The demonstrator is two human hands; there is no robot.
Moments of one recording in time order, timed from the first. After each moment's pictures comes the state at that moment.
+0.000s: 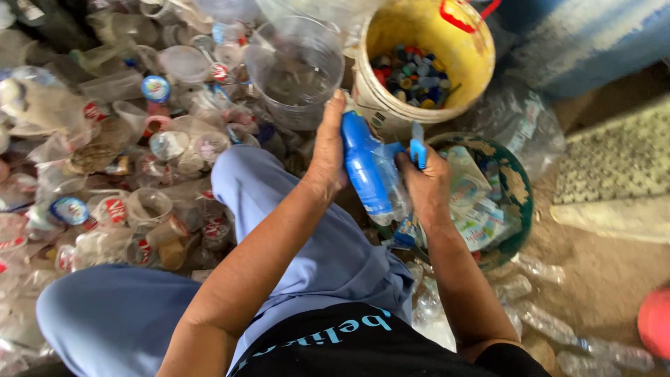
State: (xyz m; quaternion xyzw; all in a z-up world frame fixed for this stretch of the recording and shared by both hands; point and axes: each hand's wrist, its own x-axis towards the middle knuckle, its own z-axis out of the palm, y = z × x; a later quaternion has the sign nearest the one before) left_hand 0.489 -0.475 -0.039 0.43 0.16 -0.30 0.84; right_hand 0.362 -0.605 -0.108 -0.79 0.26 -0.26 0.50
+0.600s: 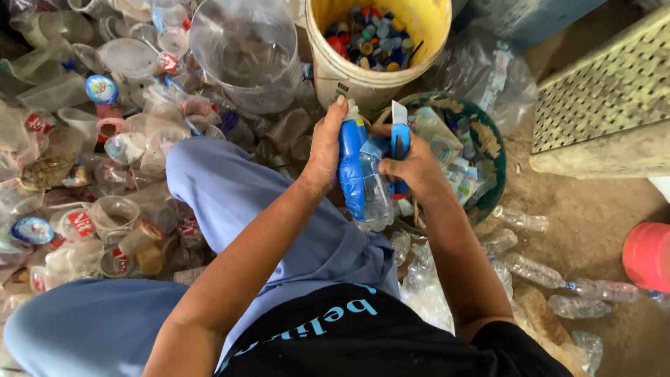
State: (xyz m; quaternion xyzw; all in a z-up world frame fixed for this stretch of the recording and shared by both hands) left_hand 0.445 -0.500 -0.091 0.53 0.02 -0.37 0.77; right_hand 0.315 -0.642 -0.123 -0.63 0.14 -0.13 0.75
